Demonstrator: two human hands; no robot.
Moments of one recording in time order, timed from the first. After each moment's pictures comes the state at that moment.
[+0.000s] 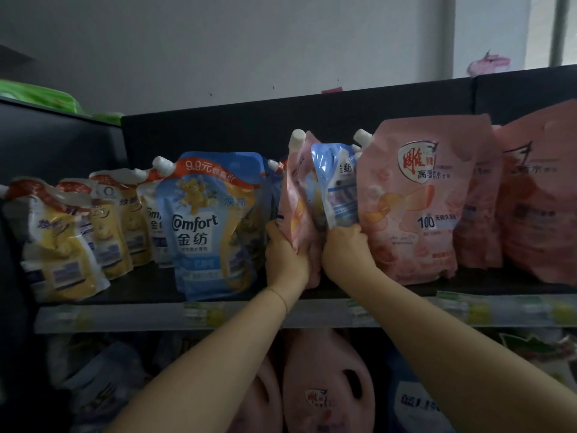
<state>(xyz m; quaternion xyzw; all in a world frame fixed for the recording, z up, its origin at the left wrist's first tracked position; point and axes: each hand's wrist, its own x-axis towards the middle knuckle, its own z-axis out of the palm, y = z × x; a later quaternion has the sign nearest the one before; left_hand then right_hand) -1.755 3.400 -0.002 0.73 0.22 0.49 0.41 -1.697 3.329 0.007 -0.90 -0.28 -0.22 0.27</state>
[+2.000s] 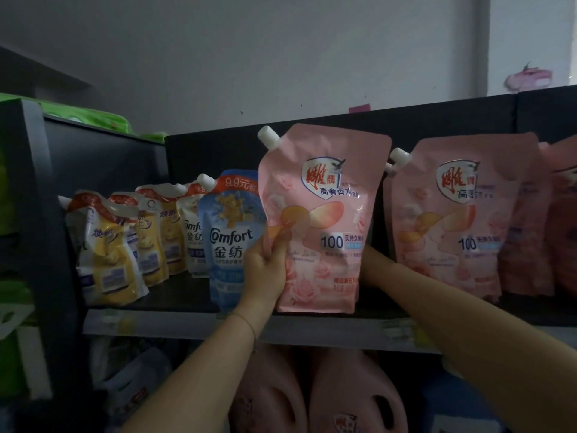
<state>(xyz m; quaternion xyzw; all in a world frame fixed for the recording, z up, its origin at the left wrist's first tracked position) -1.822 3.436 0.015 0.66 0.09 0.55 0.50 -1.636 3.372 0.020 -0.82 -0.40 0.07 0.41</state>
